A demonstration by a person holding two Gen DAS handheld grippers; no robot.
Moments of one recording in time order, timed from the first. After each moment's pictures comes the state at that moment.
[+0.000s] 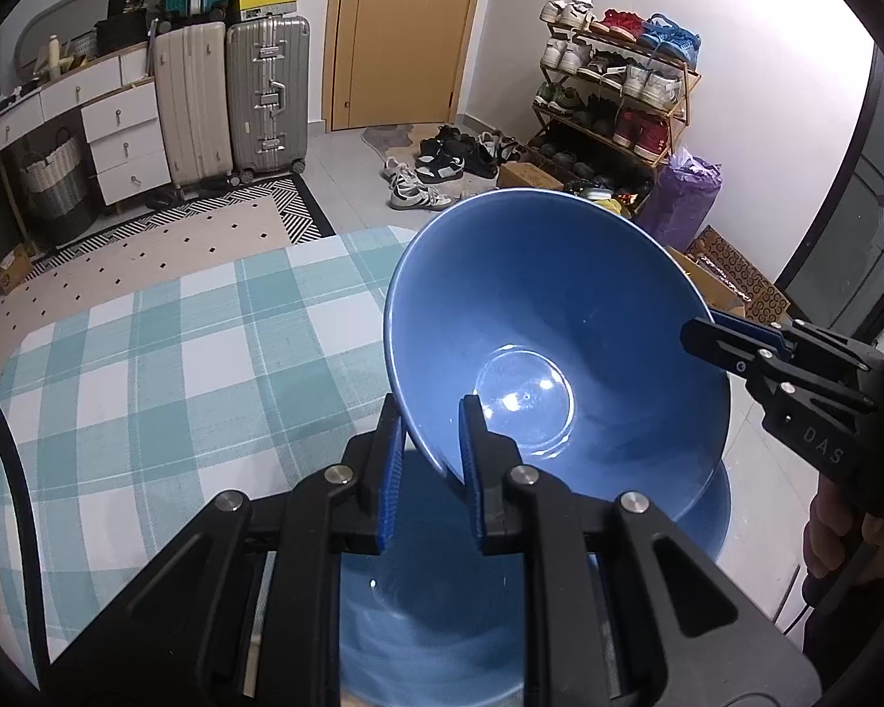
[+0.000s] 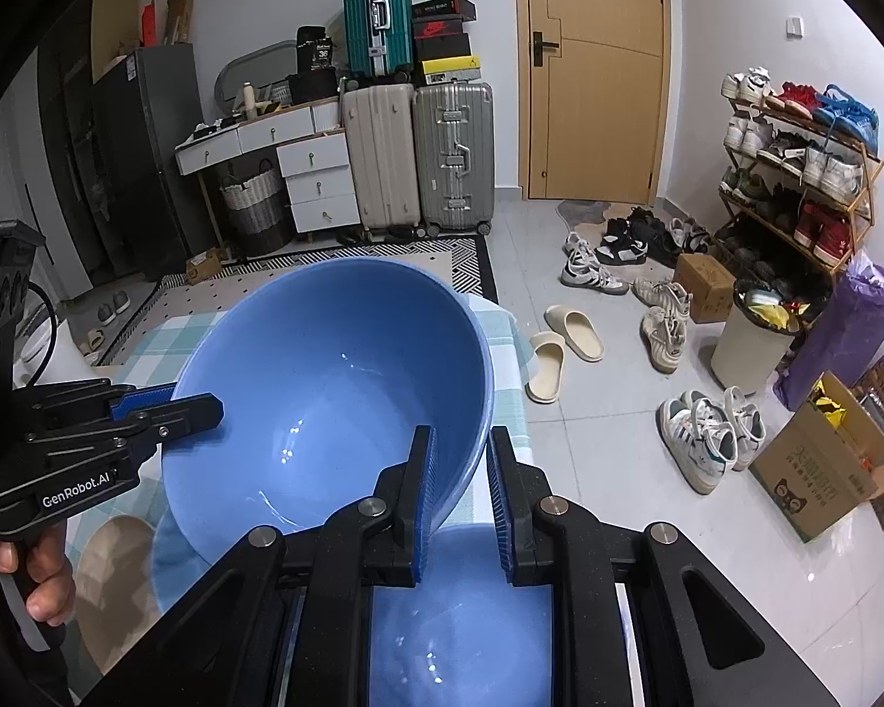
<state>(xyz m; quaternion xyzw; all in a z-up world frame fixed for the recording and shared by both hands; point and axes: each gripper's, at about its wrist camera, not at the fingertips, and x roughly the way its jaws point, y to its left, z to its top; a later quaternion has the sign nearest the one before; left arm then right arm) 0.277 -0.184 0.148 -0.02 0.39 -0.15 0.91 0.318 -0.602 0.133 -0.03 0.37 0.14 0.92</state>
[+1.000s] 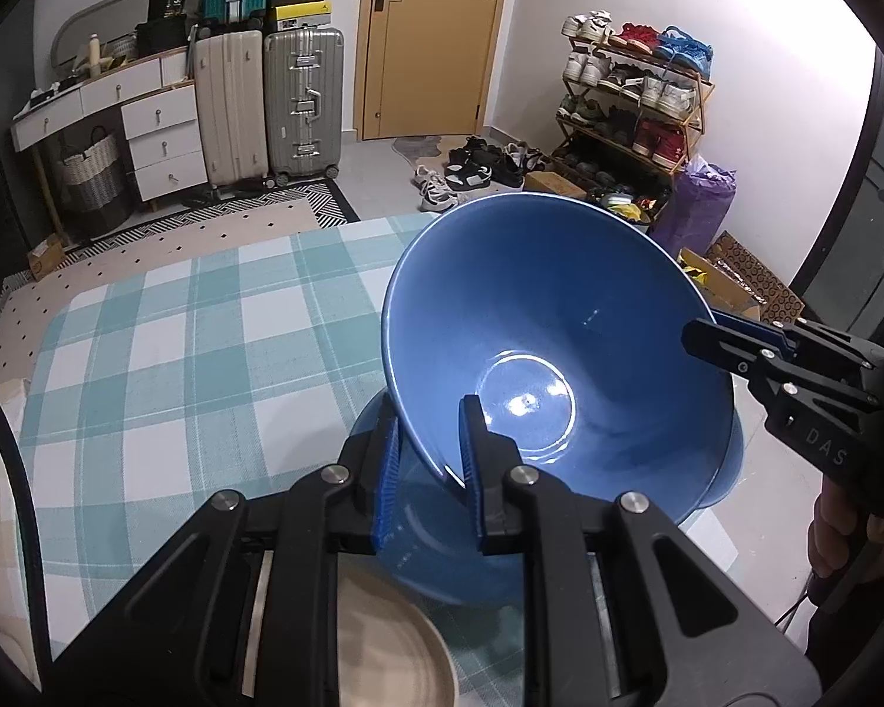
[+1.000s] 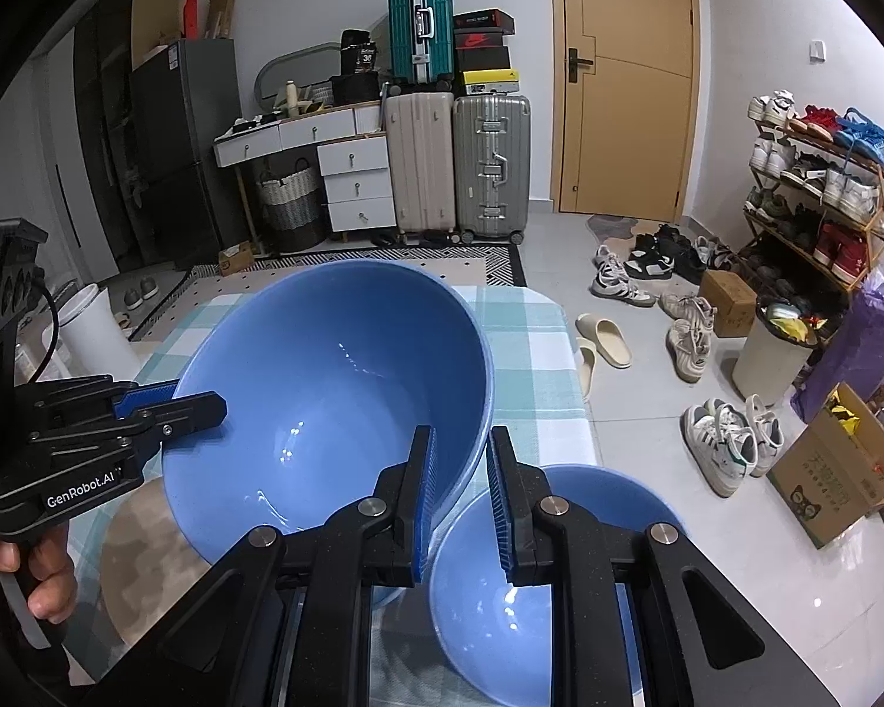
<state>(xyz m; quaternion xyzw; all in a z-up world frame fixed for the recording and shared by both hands) 0.174 -0.148 0.146 -0.02 0.38 -0.11 0.92 0.248 -0.558 0.127 -0.04 0.35 0.17 0.92</state>
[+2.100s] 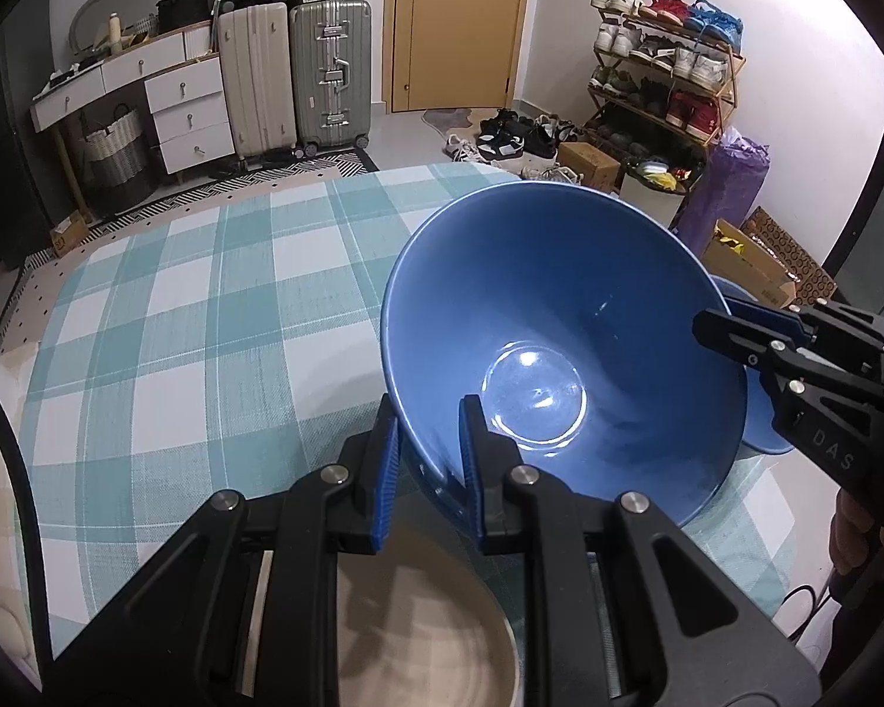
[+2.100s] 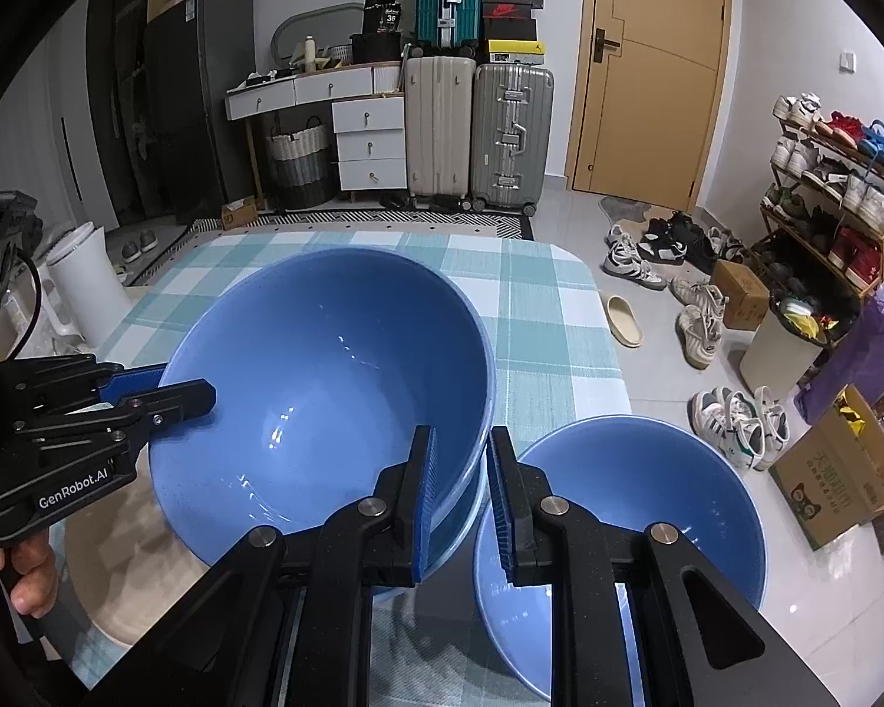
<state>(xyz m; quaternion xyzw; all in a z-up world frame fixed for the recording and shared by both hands) 0.188 -0.126 0.072 -0.01 0.41 -0.07 0.91 0.252 -0.520 0.070 -0.08 0.38 0.17 0.91</state>
